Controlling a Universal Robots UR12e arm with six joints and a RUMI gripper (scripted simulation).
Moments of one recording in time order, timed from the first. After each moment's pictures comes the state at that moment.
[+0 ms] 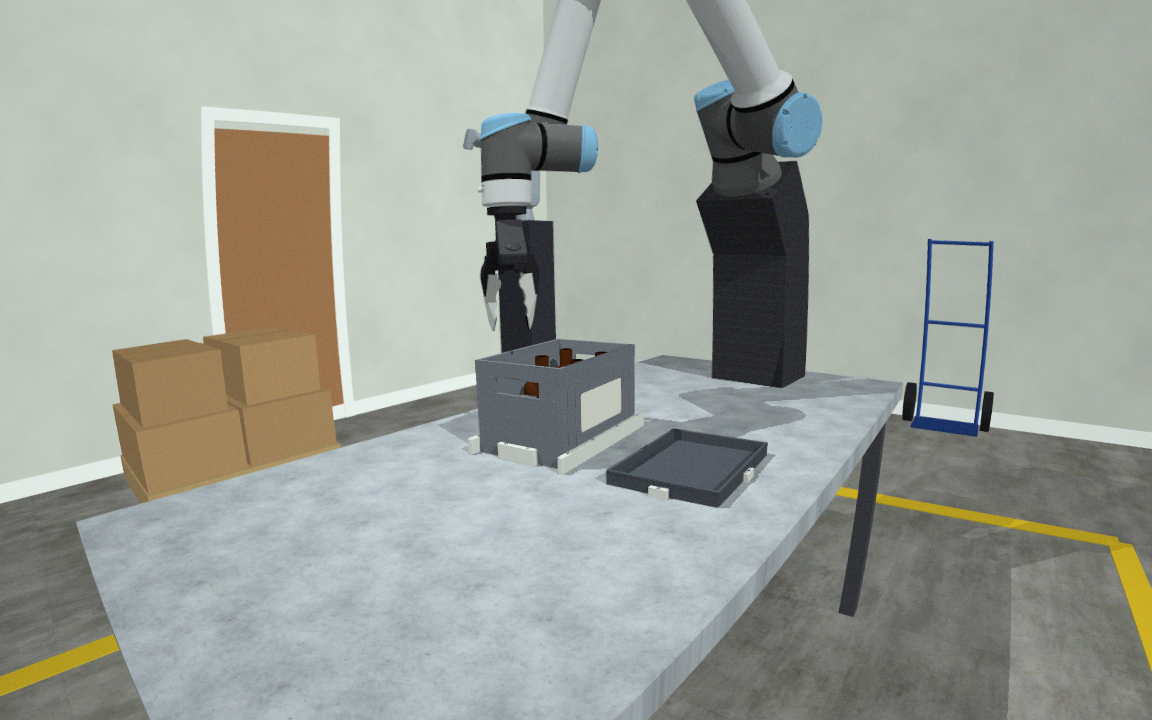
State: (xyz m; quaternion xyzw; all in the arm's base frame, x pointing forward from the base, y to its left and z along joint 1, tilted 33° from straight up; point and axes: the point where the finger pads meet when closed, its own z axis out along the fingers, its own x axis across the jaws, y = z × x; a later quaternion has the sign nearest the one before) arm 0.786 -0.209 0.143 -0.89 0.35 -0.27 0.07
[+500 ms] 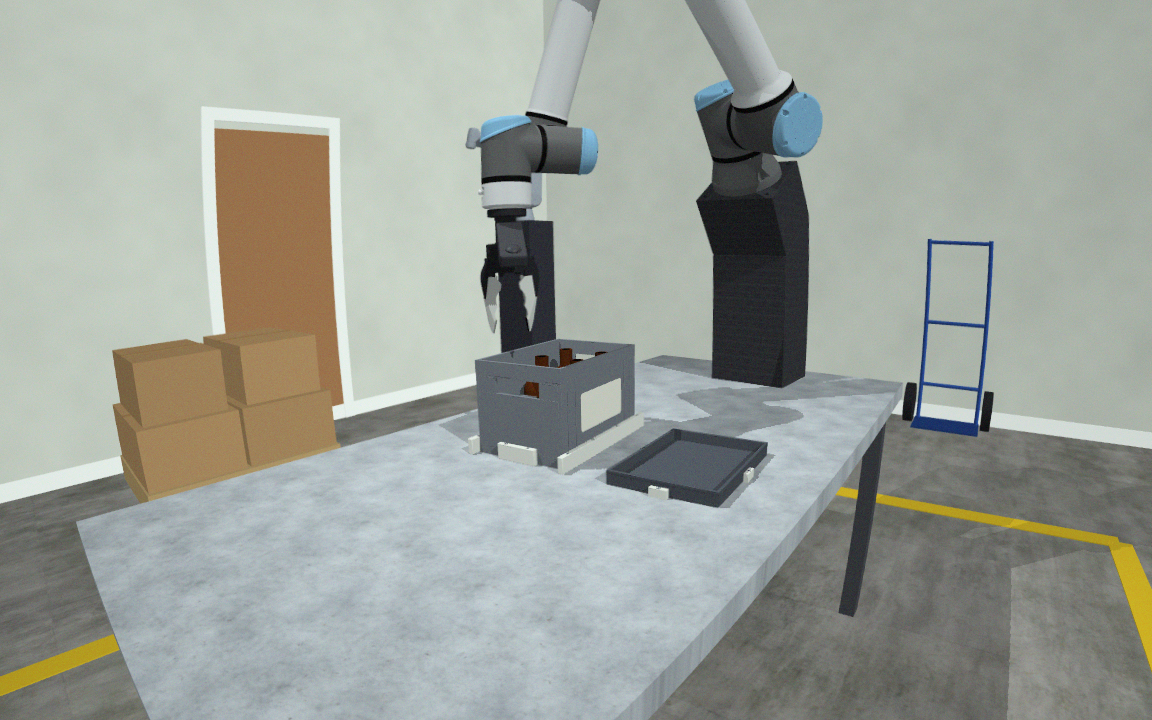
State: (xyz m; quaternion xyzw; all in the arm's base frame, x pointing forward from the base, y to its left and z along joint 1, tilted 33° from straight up) arm 0.788 -0.209 0.139 -0.89 0.35 -0.27 0.07
